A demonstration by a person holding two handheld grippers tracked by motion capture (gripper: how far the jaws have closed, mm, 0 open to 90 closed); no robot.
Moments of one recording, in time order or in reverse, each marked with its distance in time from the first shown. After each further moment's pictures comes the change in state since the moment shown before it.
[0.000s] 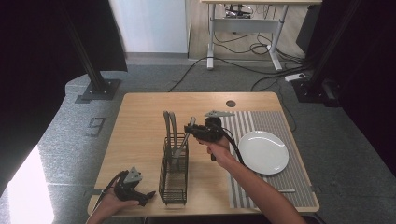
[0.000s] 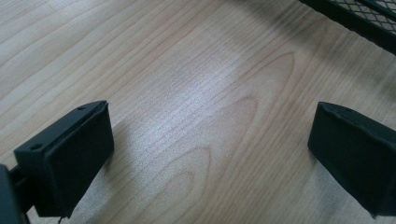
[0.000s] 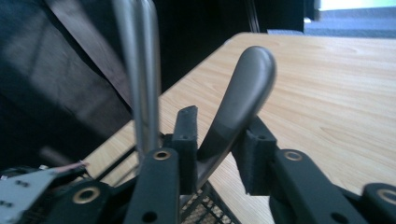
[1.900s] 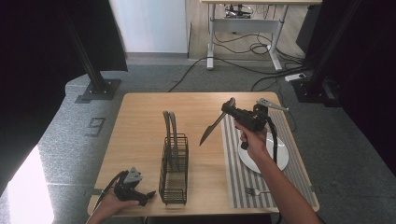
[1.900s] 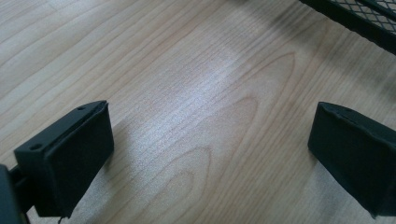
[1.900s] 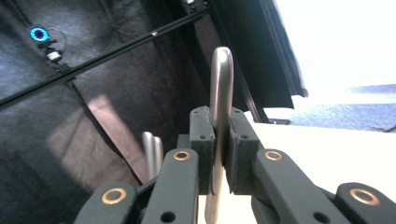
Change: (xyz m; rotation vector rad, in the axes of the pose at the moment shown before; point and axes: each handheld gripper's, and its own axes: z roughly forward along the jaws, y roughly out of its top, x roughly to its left) left arm 0.000 0.000 0.000 0.000 0.003 -0.003; right arm -0.042 0.036 -0.119 -0.331 0.022 0.070
